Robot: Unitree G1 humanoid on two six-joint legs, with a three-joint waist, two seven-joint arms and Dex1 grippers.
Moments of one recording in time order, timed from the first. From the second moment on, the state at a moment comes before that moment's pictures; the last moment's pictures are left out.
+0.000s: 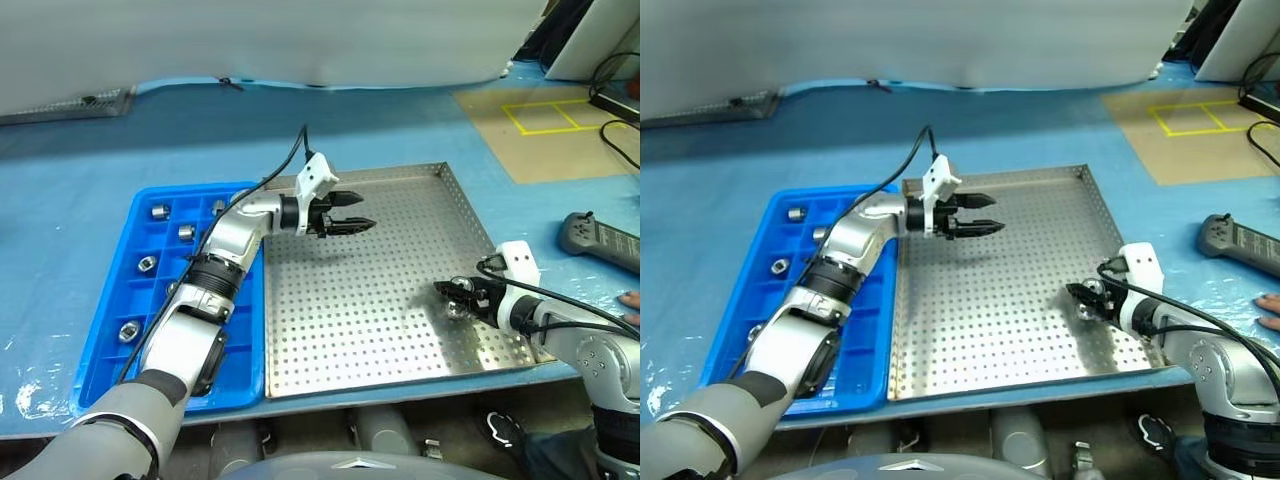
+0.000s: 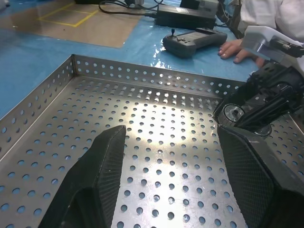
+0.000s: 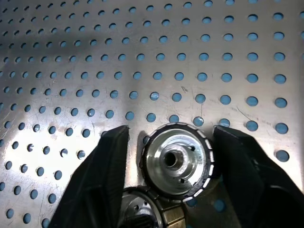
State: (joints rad) left arm -0.86 0.16 -0.15 0.49 -0.20 0.29 -1.08; right arm -0.05 -0.65 -0.28 -0.35 0.59 1.10 0.42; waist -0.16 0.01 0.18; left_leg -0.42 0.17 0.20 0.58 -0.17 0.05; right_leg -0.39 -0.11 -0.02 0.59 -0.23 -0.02
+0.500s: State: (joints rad) left arm -0.80 0.09 -0.10 0.41 -0.32 0.45 -1.00; right arm -0.57 -0.38 -0.32 -0.13 0.65 0.89 0.40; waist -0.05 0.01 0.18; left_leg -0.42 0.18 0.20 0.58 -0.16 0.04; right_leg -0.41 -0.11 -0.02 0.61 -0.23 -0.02
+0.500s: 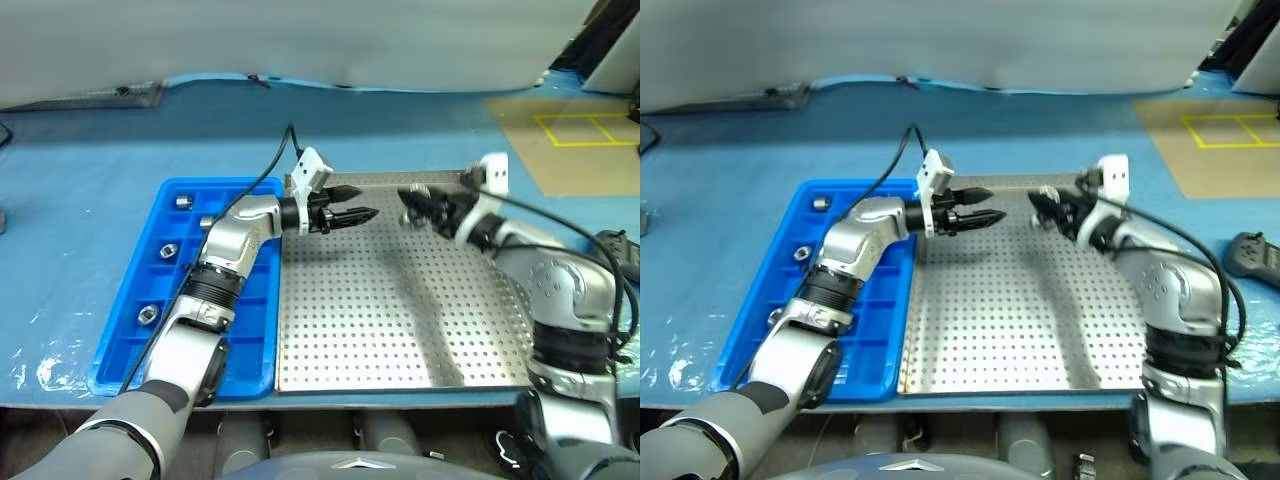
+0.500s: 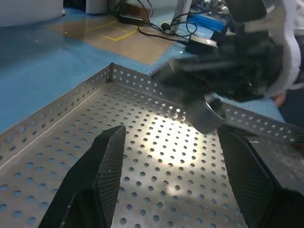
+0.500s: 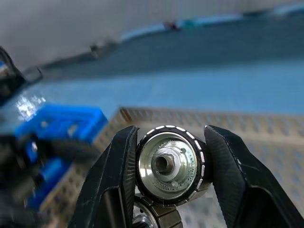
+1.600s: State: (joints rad) left arm -0.93 -0.08 0.12 0.62 -0.53 0.55 -0.85; right arm -0.62 -0.20 -0.34 -0.04 0.73 0.76 0.33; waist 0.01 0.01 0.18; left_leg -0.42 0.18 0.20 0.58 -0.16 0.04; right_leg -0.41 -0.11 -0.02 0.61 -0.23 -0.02
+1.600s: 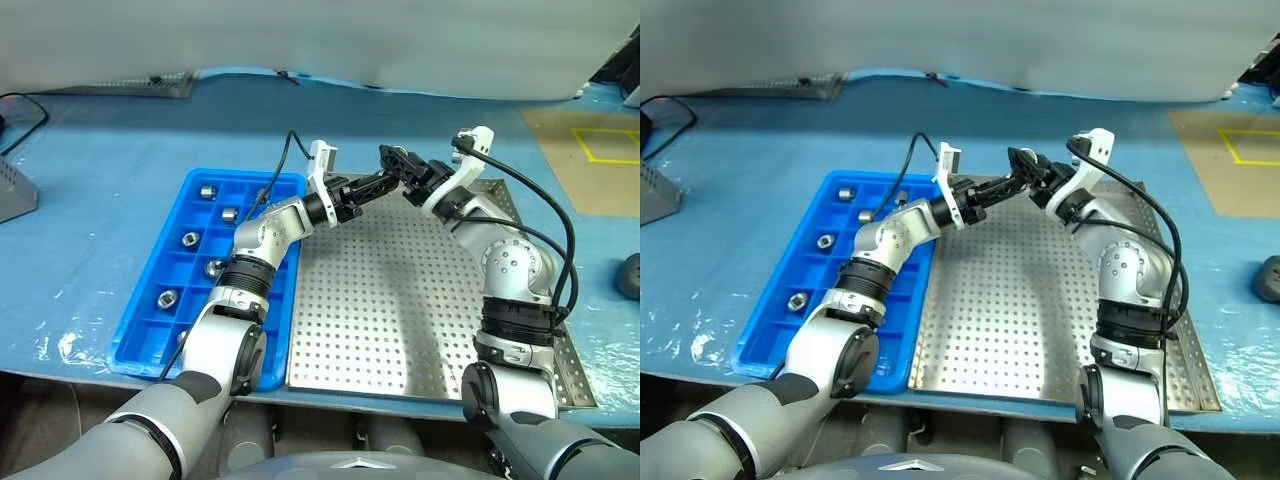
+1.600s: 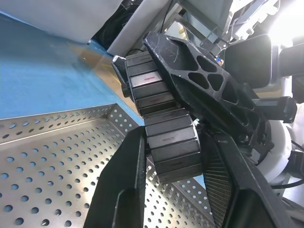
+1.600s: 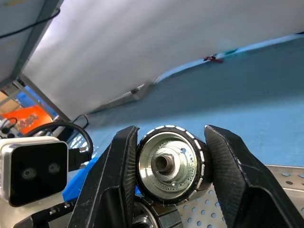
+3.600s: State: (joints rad) left arm -0.17 0.73 0.19 -0.41 -0.74 0.84 -0.85; right arm -0.74 -0.20 0.37 0.19 0.39 0.71 0.83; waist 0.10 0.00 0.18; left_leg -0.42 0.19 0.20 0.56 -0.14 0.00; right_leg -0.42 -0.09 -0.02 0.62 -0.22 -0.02
